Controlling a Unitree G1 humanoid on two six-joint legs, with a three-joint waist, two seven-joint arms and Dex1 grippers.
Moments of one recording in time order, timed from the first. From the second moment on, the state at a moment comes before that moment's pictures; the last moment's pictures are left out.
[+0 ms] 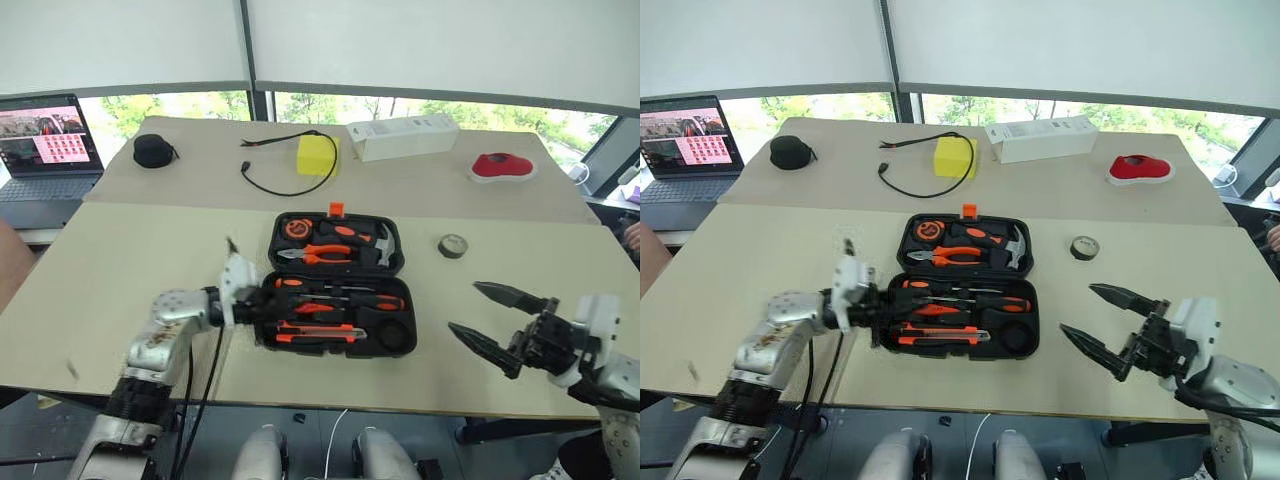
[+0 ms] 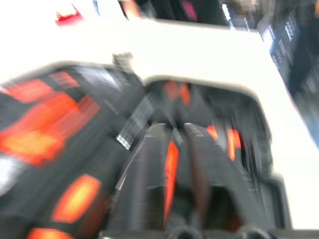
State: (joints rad) left arm -0.30 0.53 0.04 -0.03 -0.53 0.19 -1.16; right arm 0.26 -0.63 -0.46 -0.25 0.60 0.03 1.06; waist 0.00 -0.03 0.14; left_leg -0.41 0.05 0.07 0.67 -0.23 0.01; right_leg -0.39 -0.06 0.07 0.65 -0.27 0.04
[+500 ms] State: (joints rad) left arm -0.08 0.66 0.31 -0.04 -0.71 0.23 -1.27; right arm 0.15 -0.71 -0.52 0.04 0.52 -0.06 1.00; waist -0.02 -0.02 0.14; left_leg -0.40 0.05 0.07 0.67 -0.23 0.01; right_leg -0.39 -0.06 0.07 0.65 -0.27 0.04
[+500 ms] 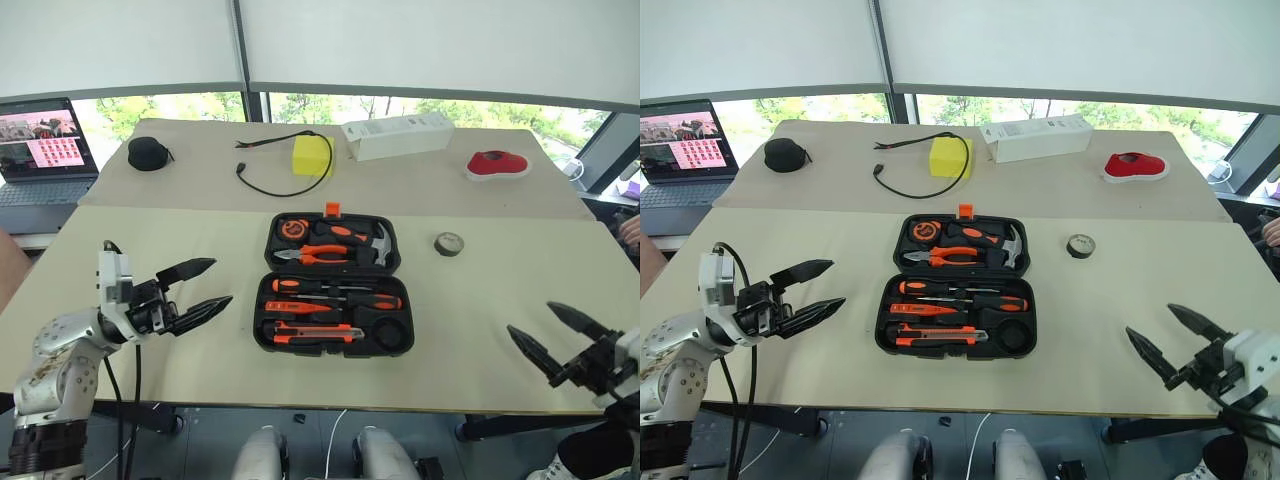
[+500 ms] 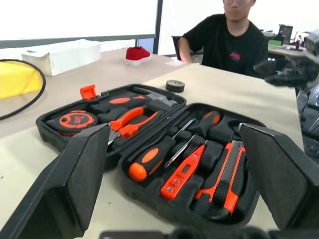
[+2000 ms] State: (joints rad) left arm 0.06 0.70 0.18 -0.20 -0.62 0.13 -1.37; right arm -0.80 -0.79 0.15 0.32 0.21 0.39 1.56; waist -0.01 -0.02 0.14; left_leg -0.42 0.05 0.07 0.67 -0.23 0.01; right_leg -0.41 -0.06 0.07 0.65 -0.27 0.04
